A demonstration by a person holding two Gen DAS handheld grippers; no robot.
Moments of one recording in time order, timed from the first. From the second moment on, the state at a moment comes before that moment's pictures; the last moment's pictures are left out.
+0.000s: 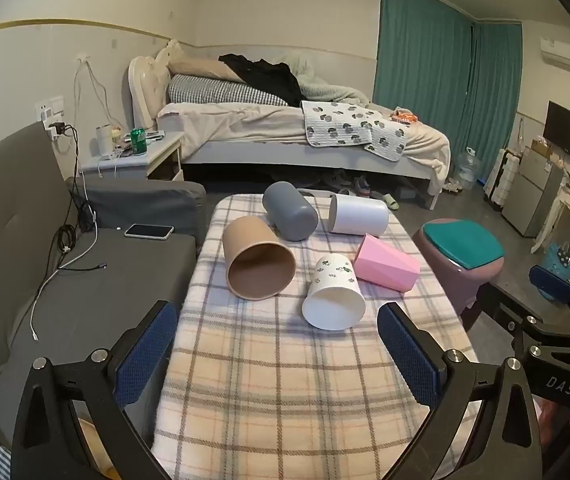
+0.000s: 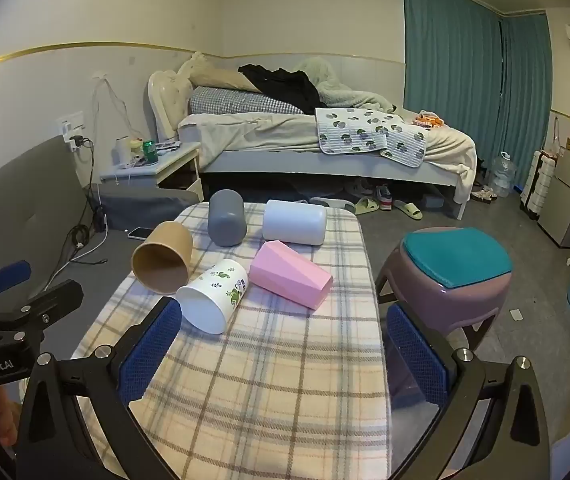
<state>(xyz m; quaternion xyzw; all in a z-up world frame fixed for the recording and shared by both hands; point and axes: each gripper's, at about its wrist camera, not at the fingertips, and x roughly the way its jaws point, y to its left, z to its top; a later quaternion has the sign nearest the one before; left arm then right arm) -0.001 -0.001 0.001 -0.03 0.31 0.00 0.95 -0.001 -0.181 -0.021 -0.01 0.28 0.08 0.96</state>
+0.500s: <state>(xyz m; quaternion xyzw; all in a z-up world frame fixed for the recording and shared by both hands) 0.000 0.000 0.000 -0.03 0.31 0.00 0.95 0.000 -0.183 -0.026 -0.02 0.28 0.08 0.96</state>
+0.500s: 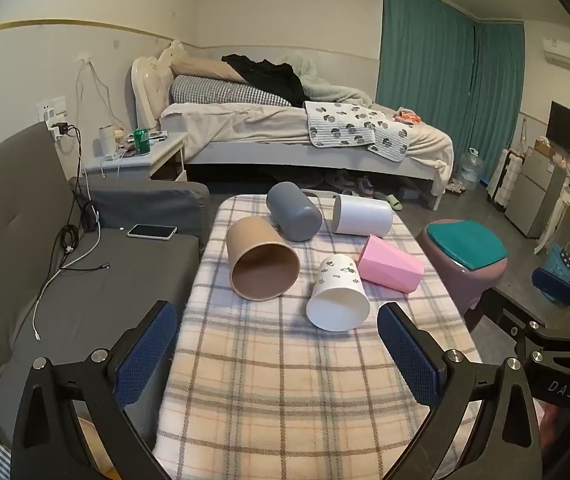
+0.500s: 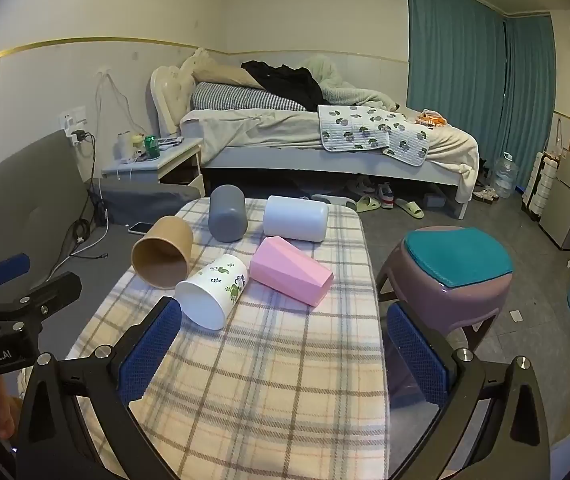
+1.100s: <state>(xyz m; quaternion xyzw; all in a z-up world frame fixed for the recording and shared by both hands) 0.001 0.008 -0.003 -0.03 0.31 0.01 0.95 0.001 -0.179 -0.030 -0.02 0.29 0.08 0.95</state>
